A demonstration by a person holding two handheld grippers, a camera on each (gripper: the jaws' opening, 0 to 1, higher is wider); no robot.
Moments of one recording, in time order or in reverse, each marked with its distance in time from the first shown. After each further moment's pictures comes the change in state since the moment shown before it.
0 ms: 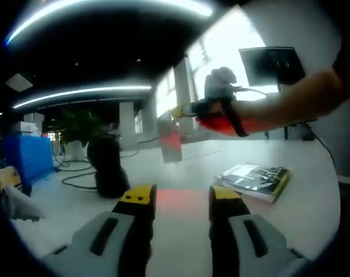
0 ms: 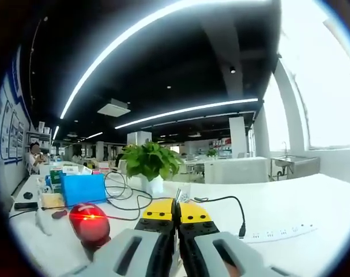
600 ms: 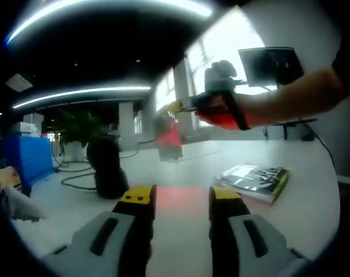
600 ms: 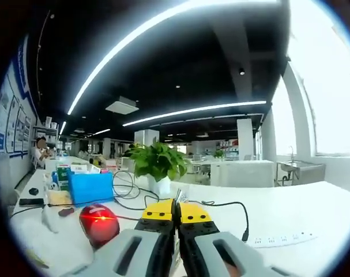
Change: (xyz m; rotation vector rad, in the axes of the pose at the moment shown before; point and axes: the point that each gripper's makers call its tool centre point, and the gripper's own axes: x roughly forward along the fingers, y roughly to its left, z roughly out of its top) left arm 0.000 -0.002 0.002 0.001 -0.005 -0.004; right arm -0.012 0.013 0.026 -0.041 -0.003 0.071
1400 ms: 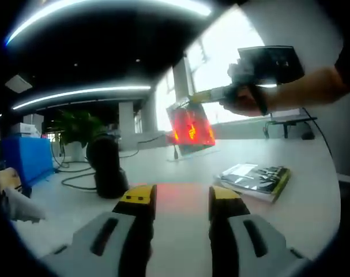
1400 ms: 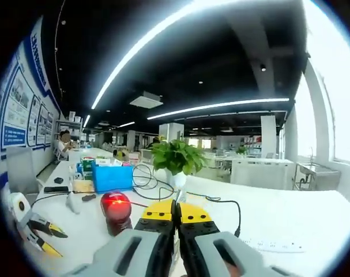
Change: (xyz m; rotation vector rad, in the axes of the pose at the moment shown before) left arm 0.001 0.000 -0.001 0.008 0.008 0.002; right arm -0.055 -0.029 0.009 -0.030 0.059 0.212
